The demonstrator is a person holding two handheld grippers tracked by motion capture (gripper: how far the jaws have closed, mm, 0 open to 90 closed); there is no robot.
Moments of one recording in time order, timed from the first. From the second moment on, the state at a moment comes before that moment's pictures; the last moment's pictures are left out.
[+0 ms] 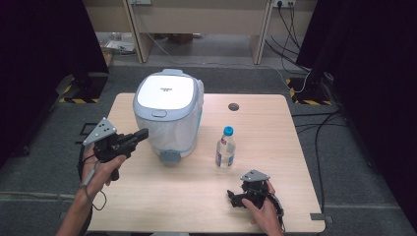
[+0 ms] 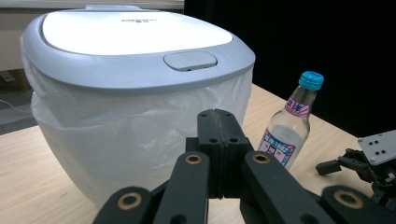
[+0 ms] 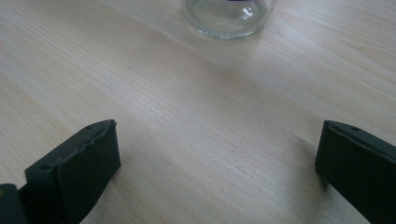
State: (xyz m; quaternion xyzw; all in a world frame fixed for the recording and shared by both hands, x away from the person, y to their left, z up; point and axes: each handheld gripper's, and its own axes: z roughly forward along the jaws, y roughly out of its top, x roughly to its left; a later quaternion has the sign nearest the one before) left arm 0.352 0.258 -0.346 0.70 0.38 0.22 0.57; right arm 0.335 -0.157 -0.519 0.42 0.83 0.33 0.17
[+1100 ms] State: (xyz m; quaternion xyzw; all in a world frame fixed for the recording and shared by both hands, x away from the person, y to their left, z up) left arm 0.383 0.246 -0.314 0.69 0.37 0.22 0.57; right arm 0.335 -0.157 -0.519 0.42 0.83 0.33 0.17
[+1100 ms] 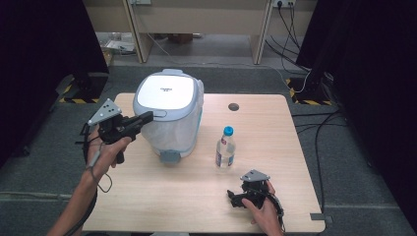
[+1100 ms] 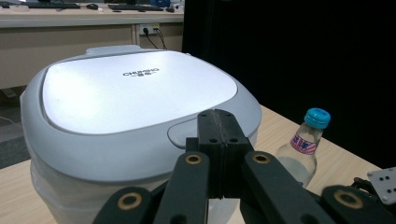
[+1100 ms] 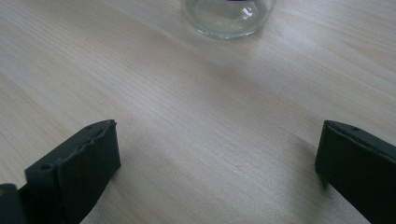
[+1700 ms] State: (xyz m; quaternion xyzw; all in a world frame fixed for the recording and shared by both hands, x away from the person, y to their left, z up) left arm 0.404 0.235 -0.313 0.70 0.38 0.23 0.57; right arm 0.335 -0.157 -0.519 0.42 0.83 0.33 0.17
